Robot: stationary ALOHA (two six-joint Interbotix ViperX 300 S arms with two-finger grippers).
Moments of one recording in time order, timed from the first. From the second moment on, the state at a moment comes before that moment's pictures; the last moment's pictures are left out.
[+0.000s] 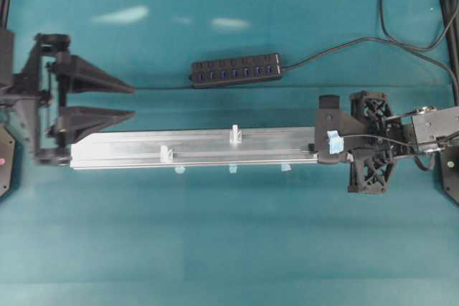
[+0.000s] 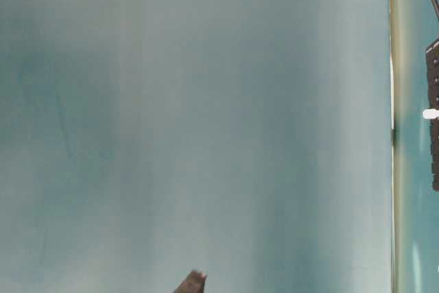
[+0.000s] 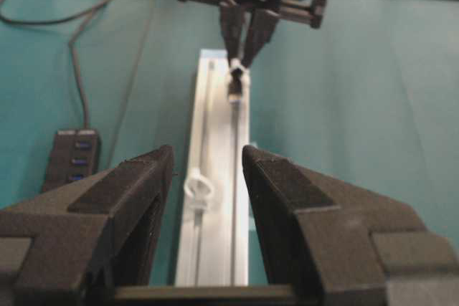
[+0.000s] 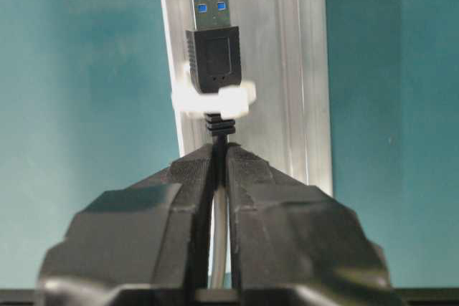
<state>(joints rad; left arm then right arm) 0.08 -0.68 0.94 0.01 -0.05 -0.01 0.02 -0.23 0.93 -0.24 0.53 0.25</state>
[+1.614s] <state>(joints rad) 0.04 0.37 0.28 0.01 -0.12 0.03 0.01 -0.25 0.94 -0.24 0.44 0.25</state>
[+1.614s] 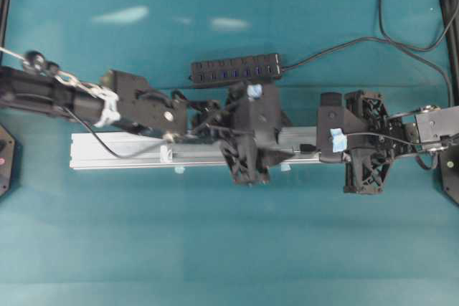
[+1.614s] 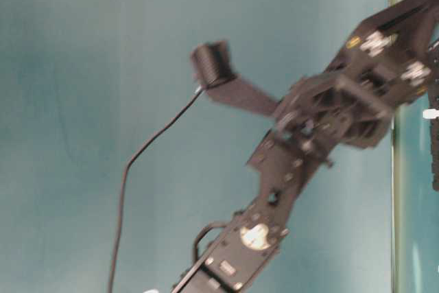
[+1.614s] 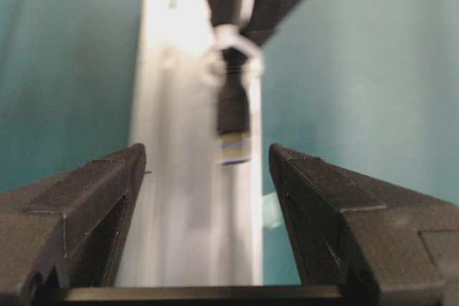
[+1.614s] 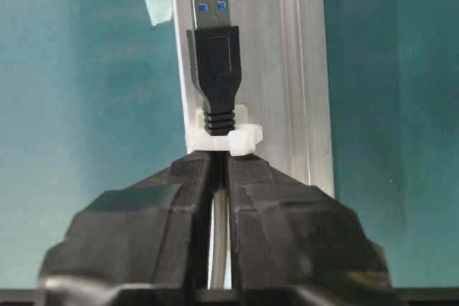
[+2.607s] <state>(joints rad) 0.03 0.47 0.18 0.01 -0.12 0.03 0.02 -0.25 0.94 -0.24 0.45 0.25</state>
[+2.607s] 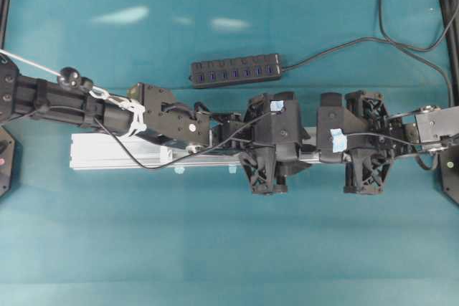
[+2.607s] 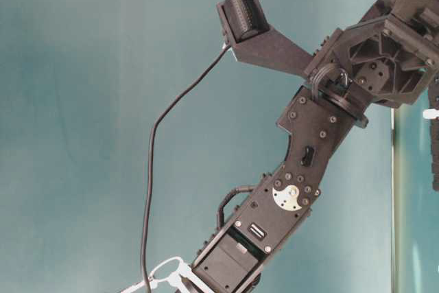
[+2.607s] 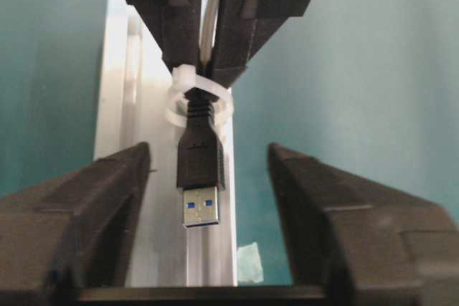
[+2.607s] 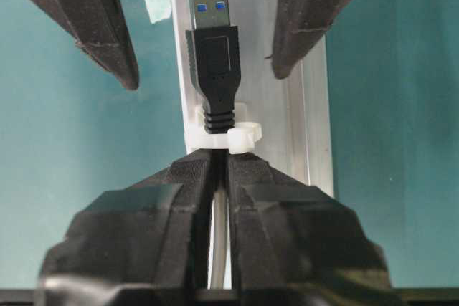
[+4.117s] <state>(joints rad) 0.04 0.38 0.25 0.01 0.03 0.03 -0.01 -0.38 0.94 -0.20 0.50 0.26</state>
